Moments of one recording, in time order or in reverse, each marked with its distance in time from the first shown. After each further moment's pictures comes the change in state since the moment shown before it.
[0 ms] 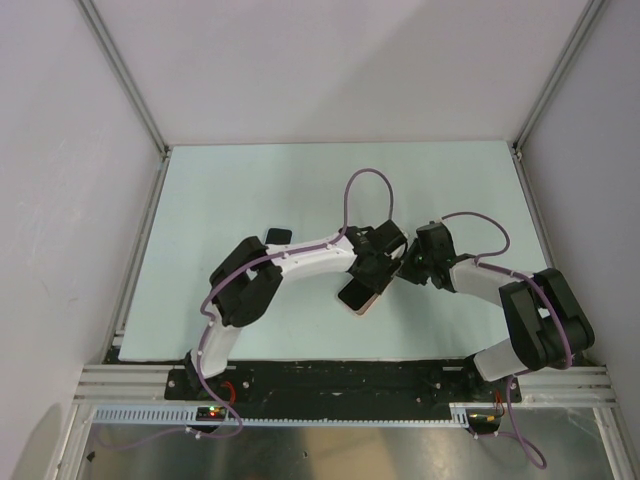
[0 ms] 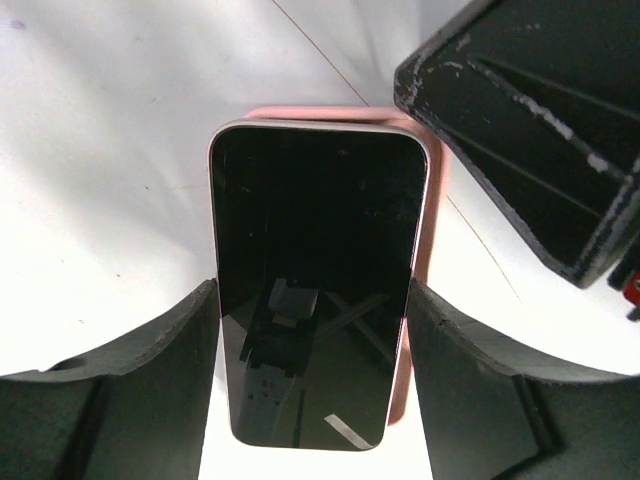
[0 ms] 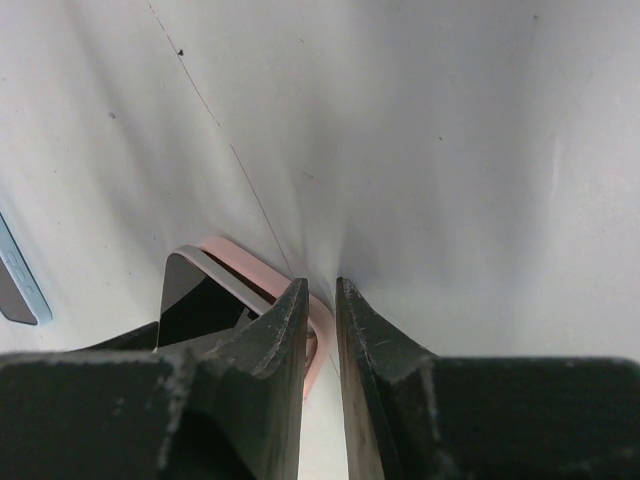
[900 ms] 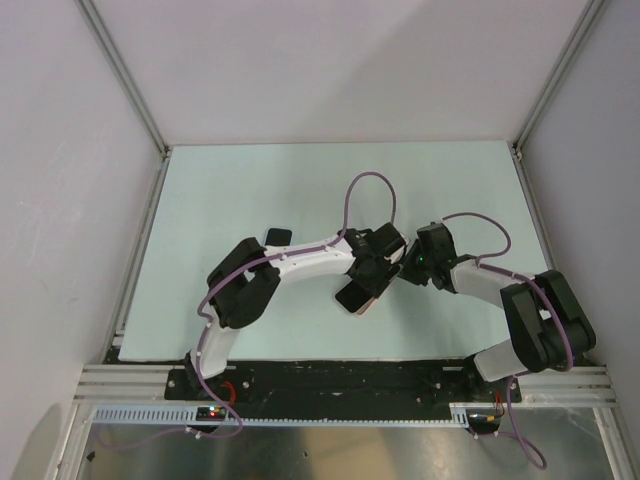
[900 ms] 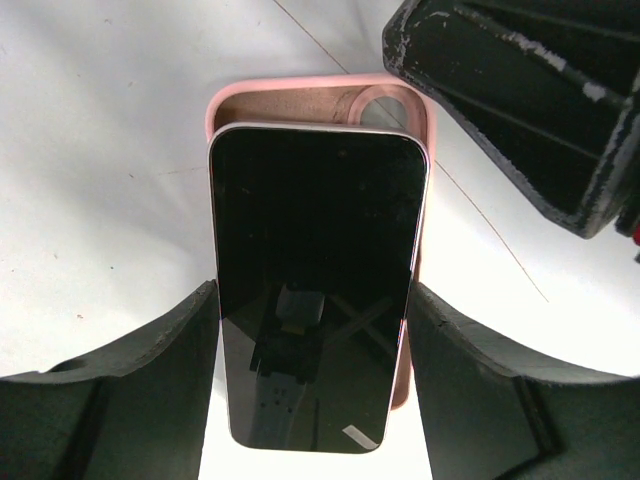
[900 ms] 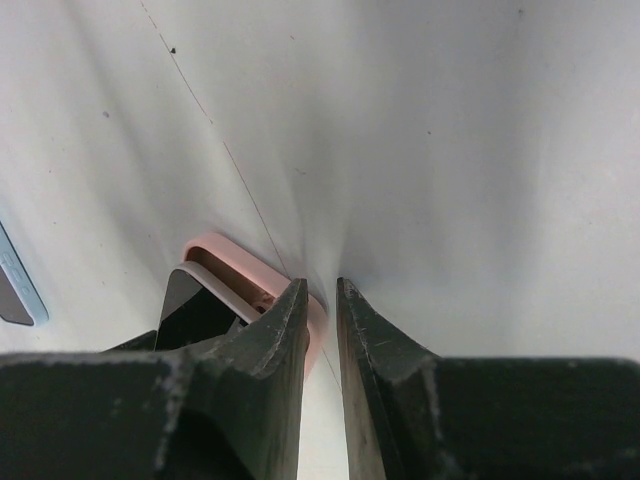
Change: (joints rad) left arm -0.008 -0.018 -0.028 0.001 0.022 0.056; right arm -0.005 -0.012 -0.006 -0.010 0.008 0.000
